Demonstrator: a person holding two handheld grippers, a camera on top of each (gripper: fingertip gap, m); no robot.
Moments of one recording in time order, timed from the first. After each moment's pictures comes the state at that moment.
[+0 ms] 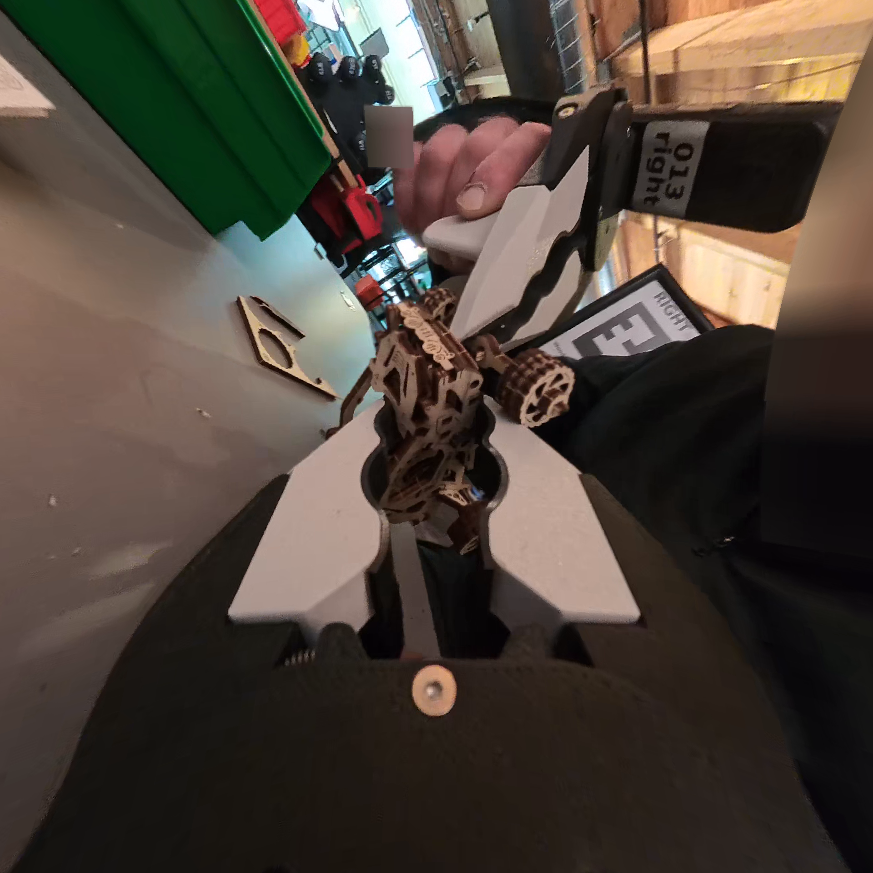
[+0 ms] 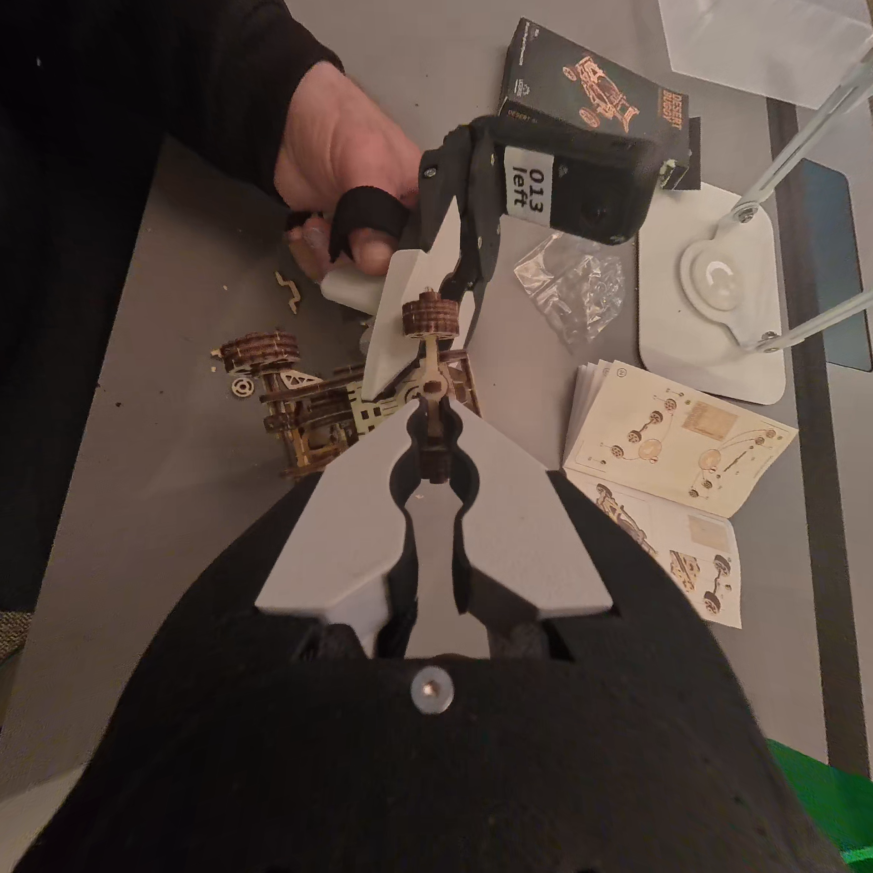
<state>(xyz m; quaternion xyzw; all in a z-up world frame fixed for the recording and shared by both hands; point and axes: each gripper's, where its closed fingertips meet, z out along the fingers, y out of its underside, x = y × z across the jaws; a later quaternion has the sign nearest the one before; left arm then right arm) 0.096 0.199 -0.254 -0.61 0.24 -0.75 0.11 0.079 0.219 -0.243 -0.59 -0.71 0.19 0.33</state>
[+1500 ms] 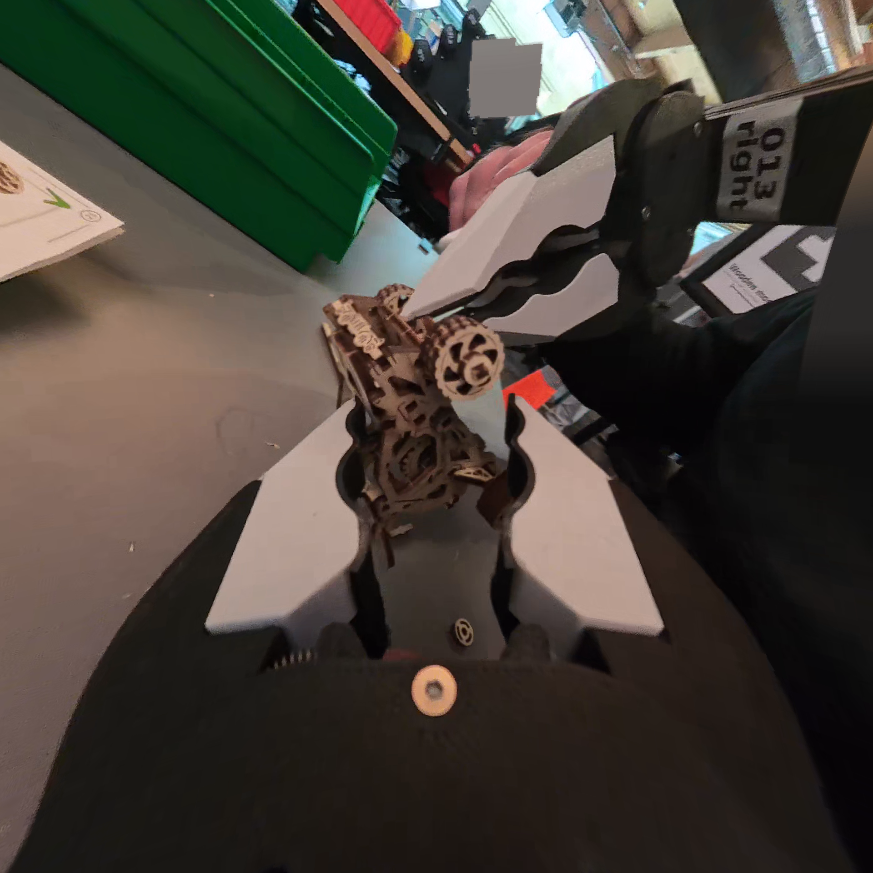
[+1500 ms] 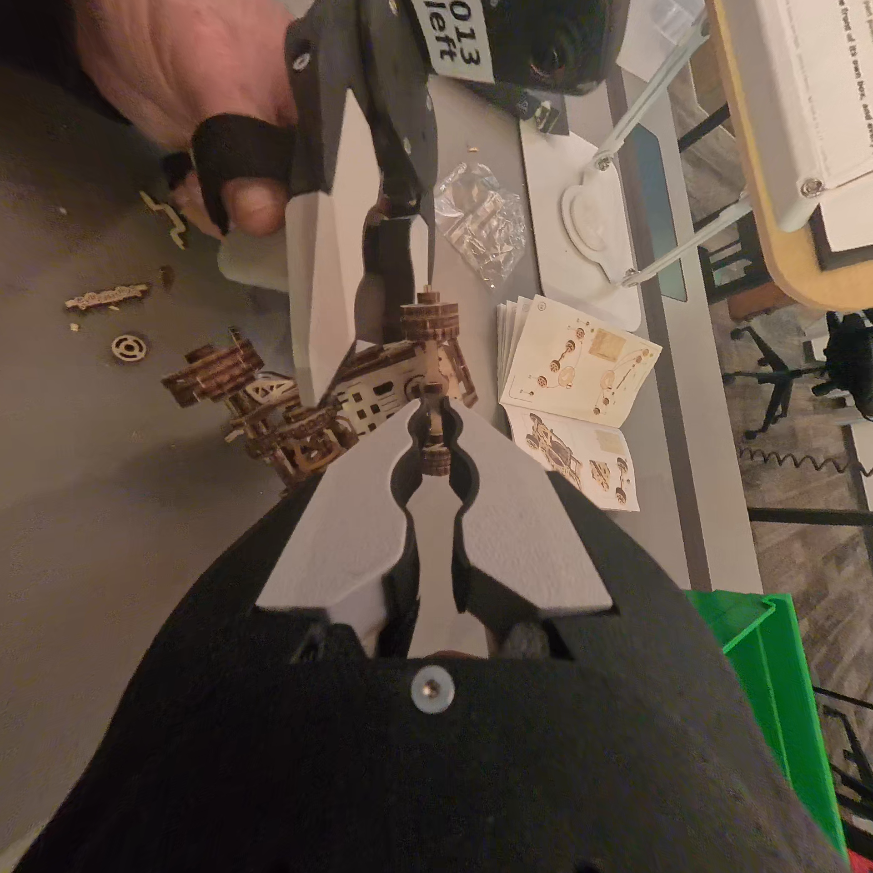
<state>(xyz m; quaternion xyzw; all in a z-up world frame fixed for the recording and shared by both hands) 0.118 0.198 -0.270 -0.67 0.34 -0.61 0.25 0.104 0.228 -0.255 -0.61 -0.67 0.04 0.43</state>
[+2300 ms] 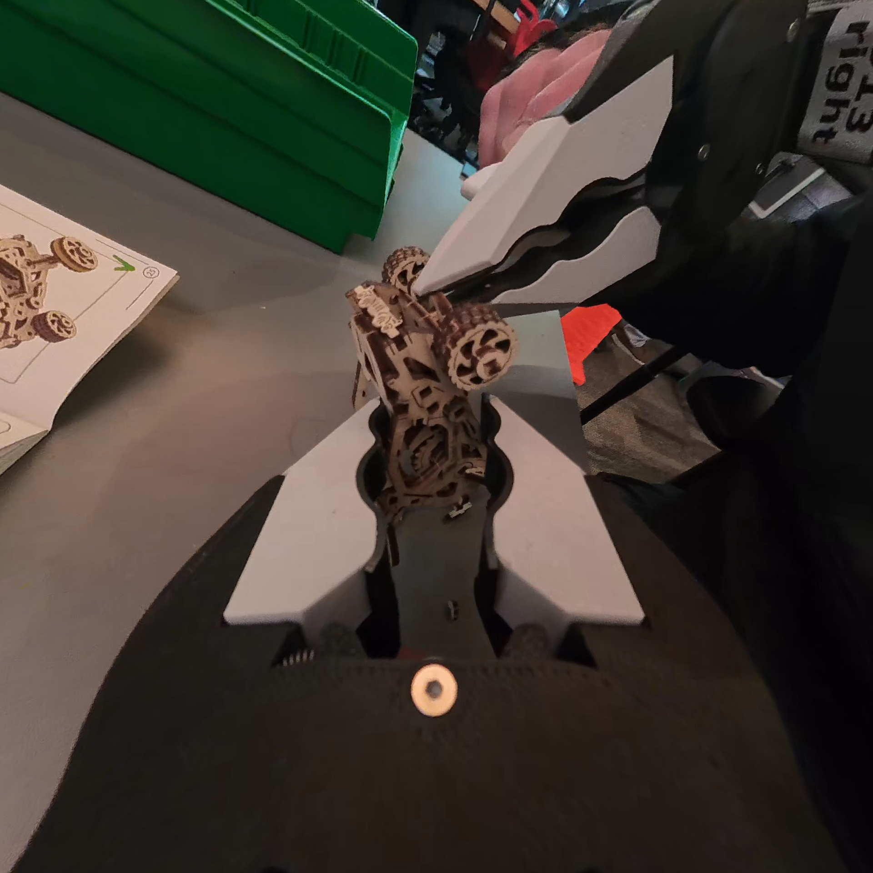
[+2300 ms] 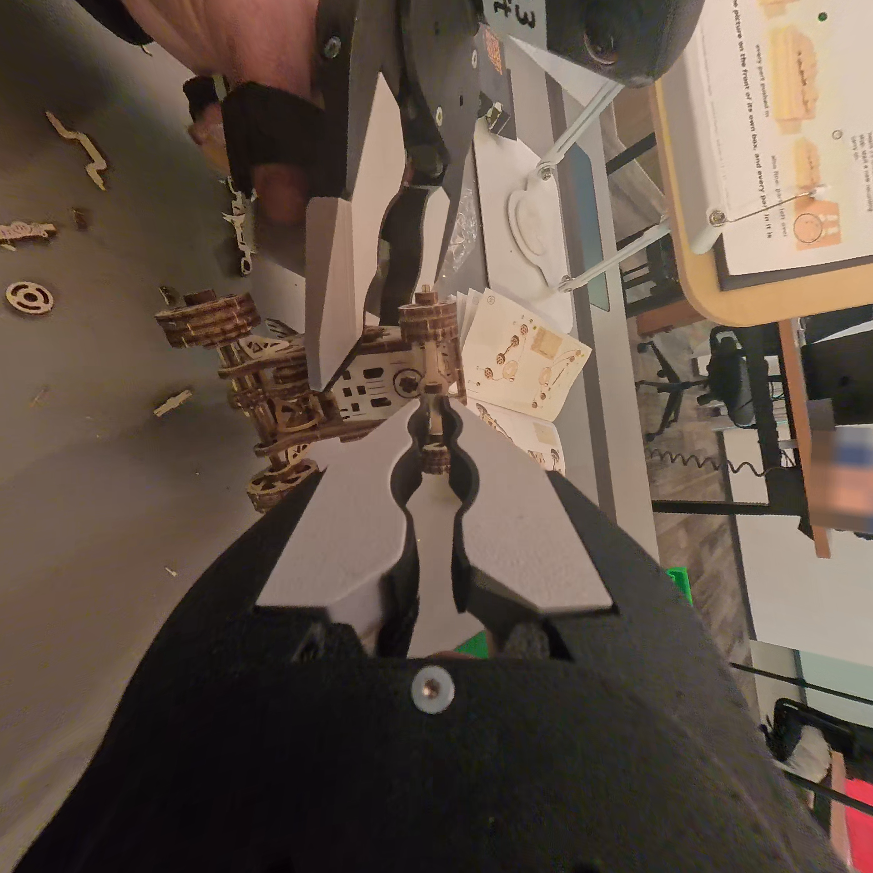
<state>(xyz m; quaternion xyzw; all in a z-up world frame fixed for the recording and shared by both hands) 0.117 0.214 -0.276 -0.68 0.45 -0.51 0.26 0.115 0.240 -0.247 -0.57 -0.67 -0.03 0.47</state>
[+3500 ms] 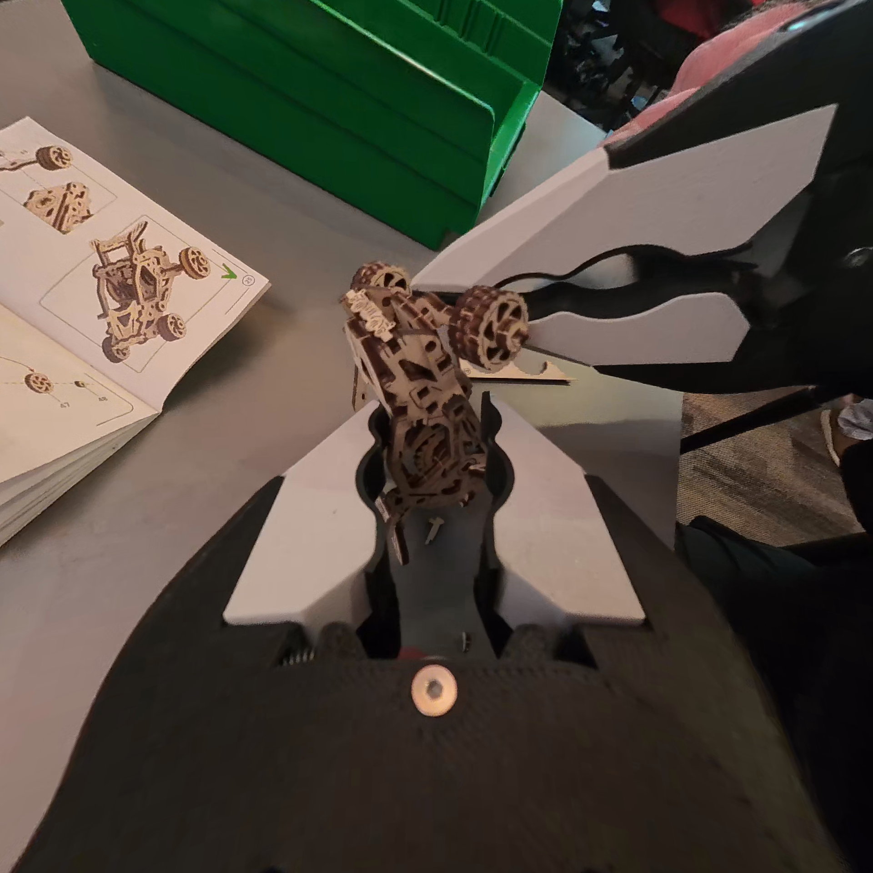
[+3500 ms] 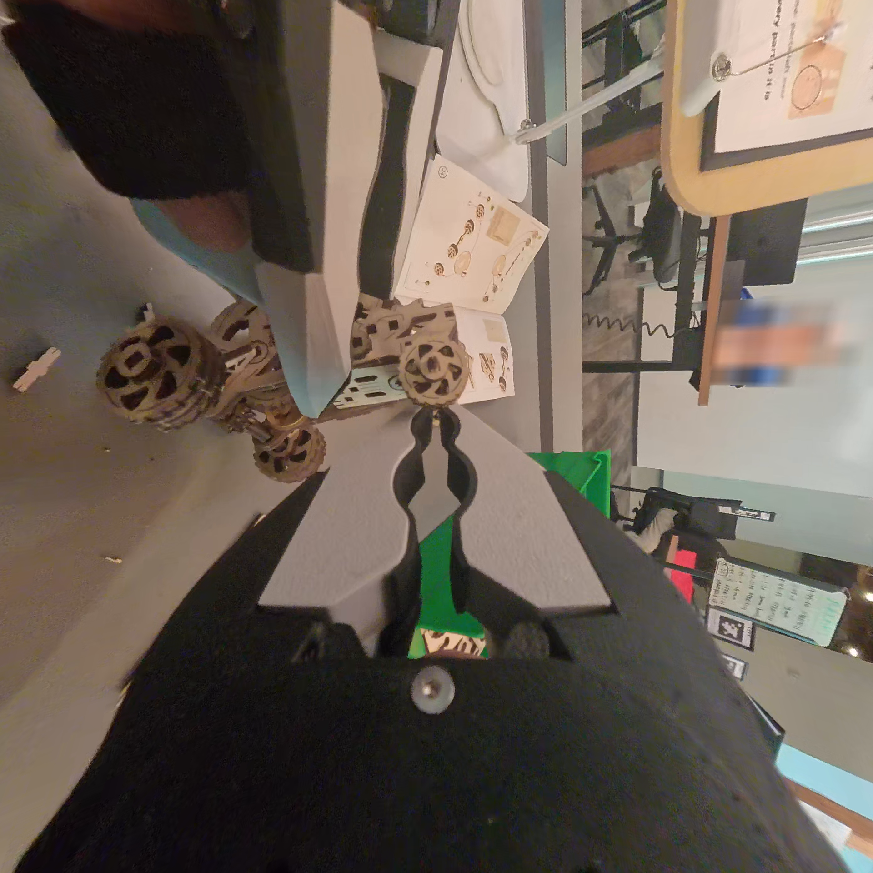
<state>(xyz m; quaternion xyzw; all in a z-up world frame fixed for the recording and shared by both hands) 0.129 0.234 -0.281 -0.76 0.42 -0.37 0.31 0.135 0.262 -0.252 -0.62 -0.63 -0.22 0.42</state>
